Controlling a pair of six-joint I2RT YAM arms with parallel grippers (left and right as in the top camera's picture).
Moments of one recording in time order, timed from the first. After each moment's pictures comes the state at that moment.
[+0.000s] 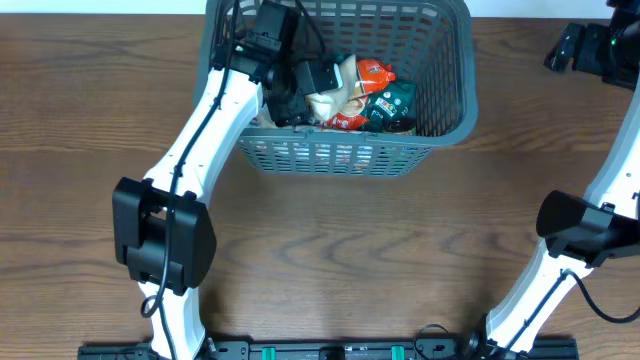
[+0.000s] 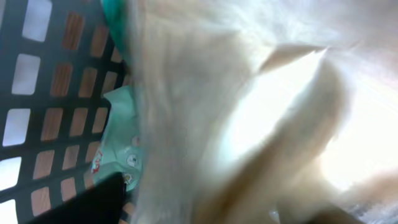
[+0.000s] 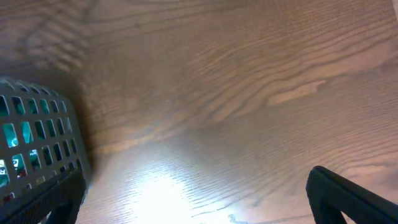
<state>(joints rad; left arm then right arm) -0.35 2.03 1.86 -0.93 0.16 0.95 -0.32 2.19 2.73 -1.69 -0.01 0.00</state>
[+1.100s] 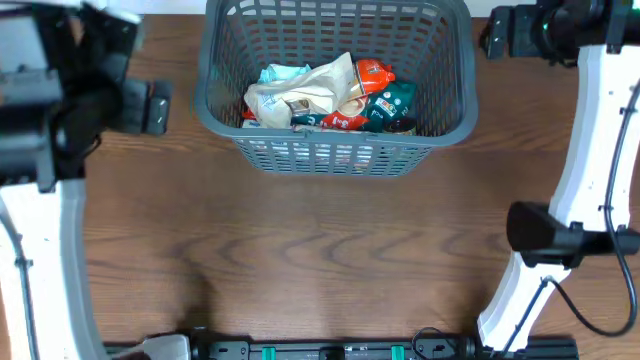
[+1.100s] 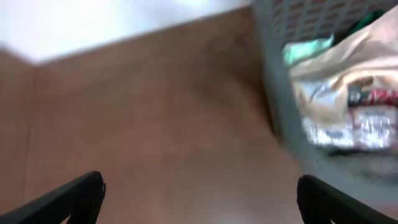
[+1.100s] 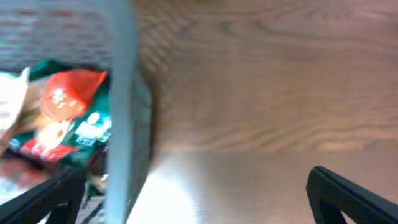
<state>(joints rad) 0.11 1.42 1.86 -1.27 0.07 0.30 -0.05 2.08 2.73 -1.67 -0.01 0.00</state>
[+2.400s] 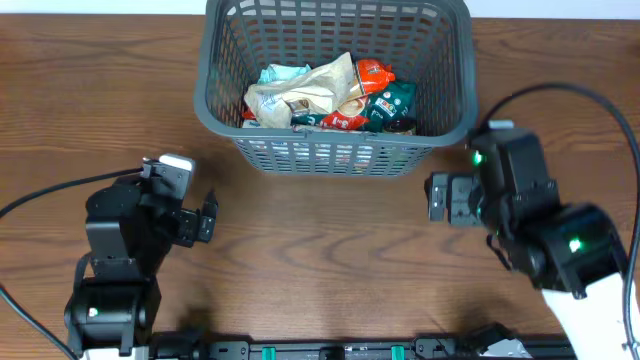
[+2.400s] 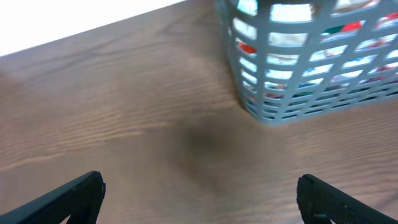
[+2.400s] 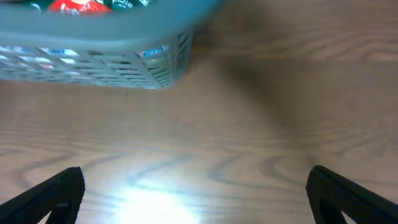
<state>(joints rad) -0.01 0.70 0.75 -0.66 0.10 0.27 0.39 1.05 1.25 -1.19 0.23 0.32</state>
